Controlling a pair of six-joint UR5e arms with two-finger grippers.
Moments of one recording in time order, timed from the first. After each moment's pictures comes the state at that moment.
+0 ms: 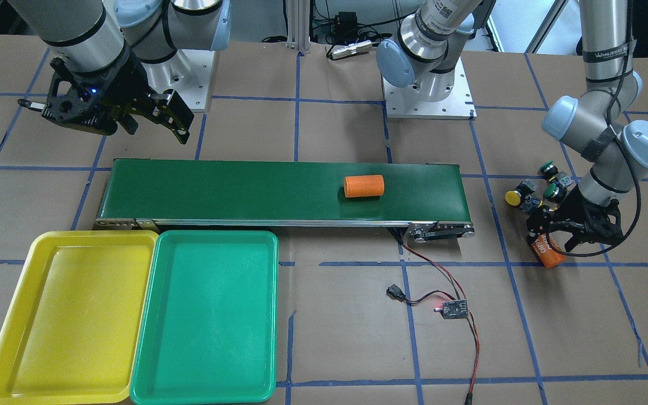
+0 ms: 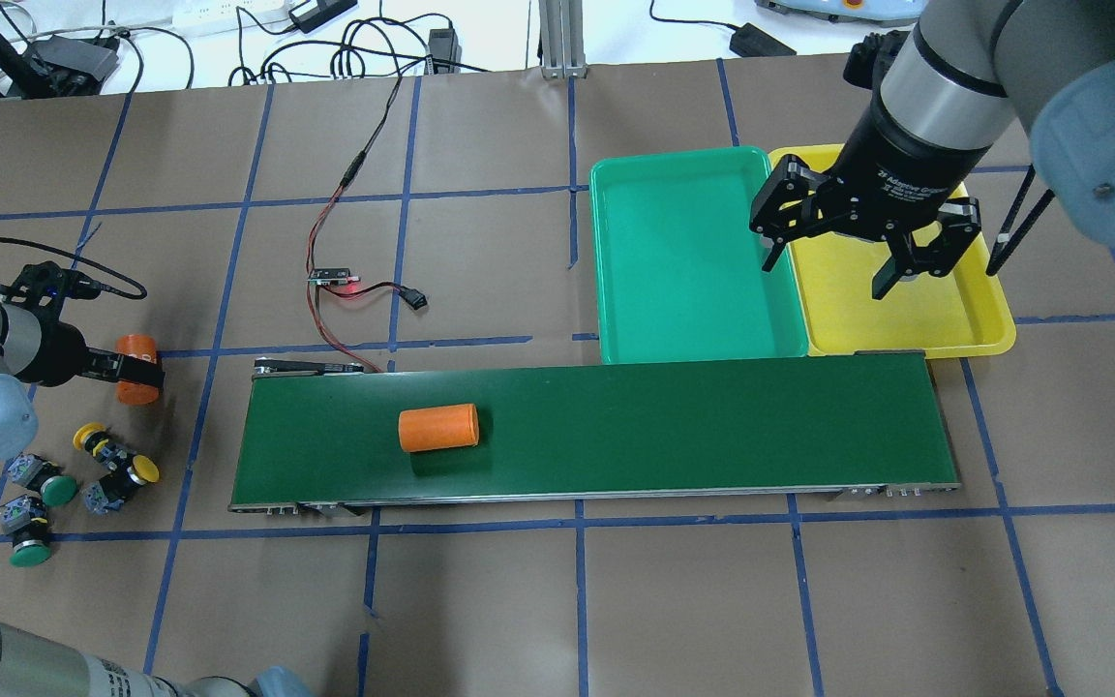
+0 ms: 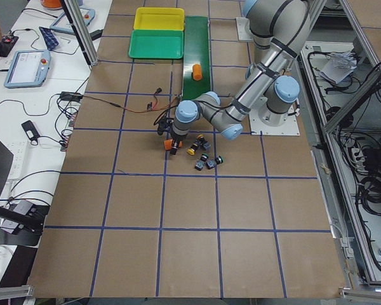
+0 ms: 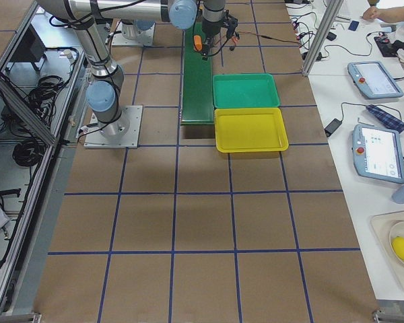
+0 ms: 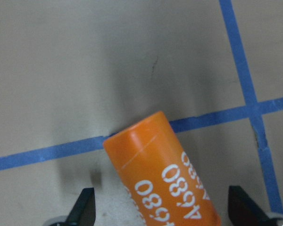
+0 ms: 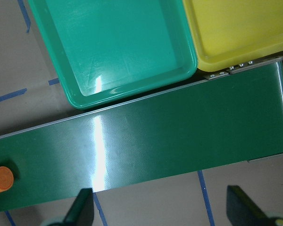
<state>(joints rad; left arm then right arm) -0.87 -1.92 -2.10 -0.59 1.39 0.89 1.55 -1.61 1.66 -1.54 -1.45 0.25</state>
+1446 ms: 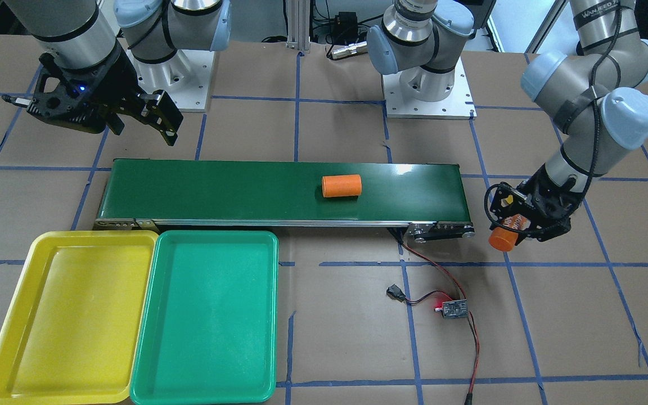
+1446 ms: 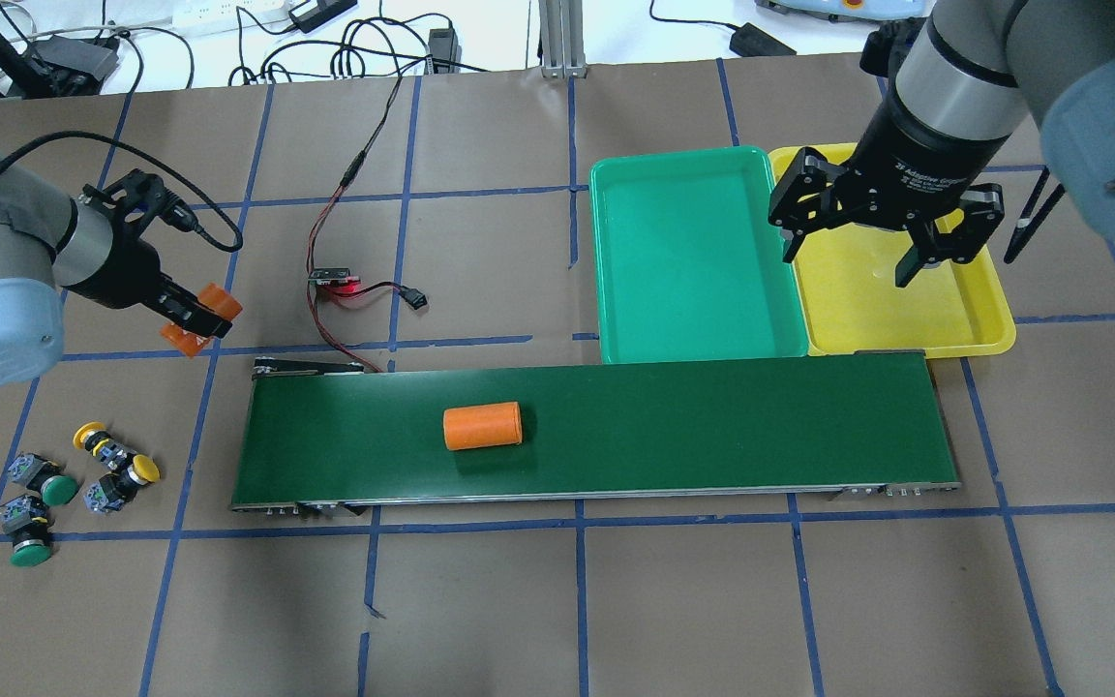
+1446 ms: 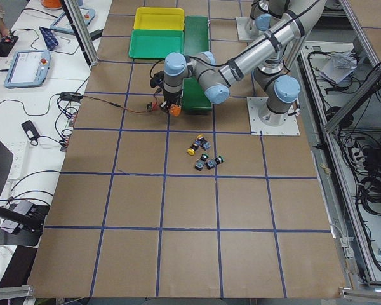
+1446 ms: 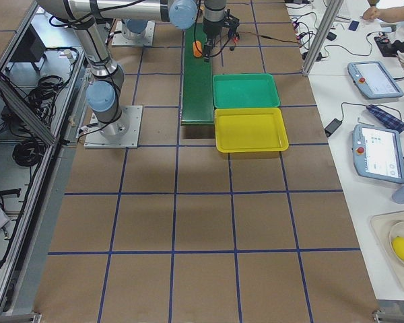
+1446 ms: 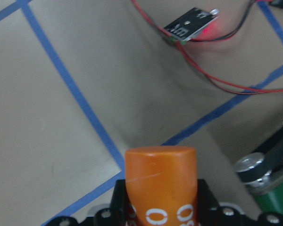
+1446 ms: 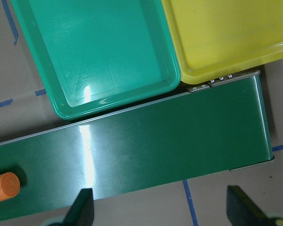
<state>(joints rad) -1.21 -1.70 -1.96 -1.03 1.41 1.08 1.55 -1.62 1.66 -1.56 -1.49 0.24</state>
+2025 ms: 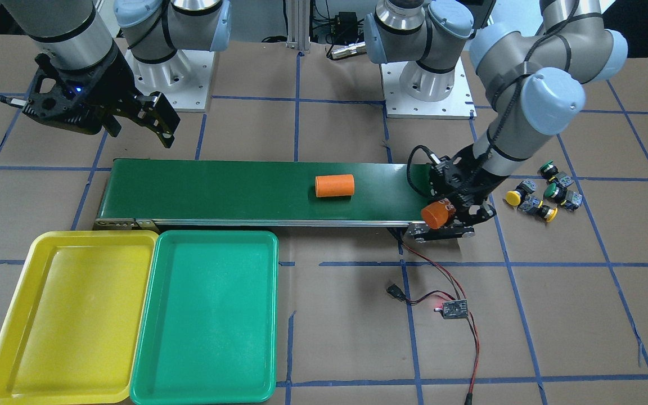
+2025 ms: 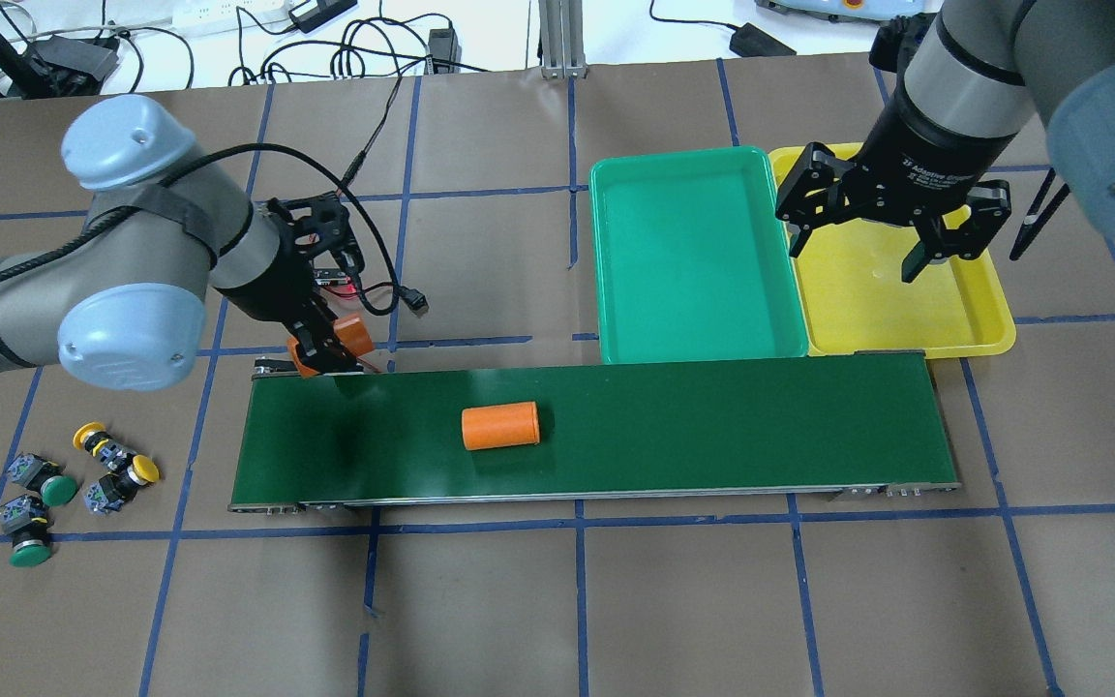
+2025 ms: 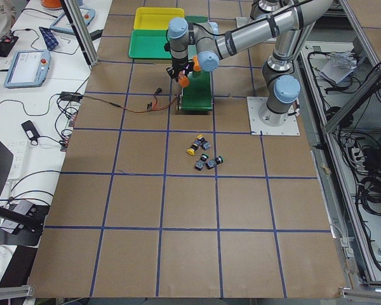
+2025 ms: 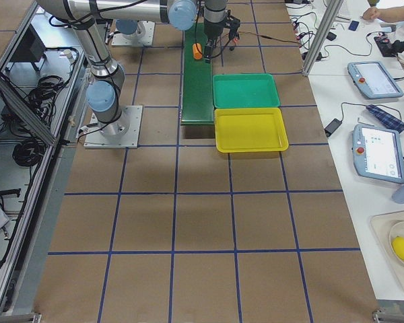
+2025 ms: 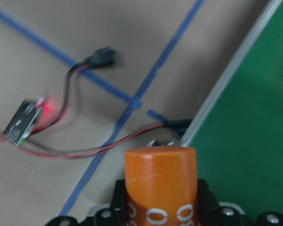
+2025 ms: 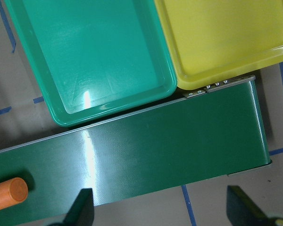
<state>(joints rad) -1.53 -1.67 -1.96 -1.14 1.46 1.26 1.54 -1.62 1.66 -1.58 -1.50 0.24</state>
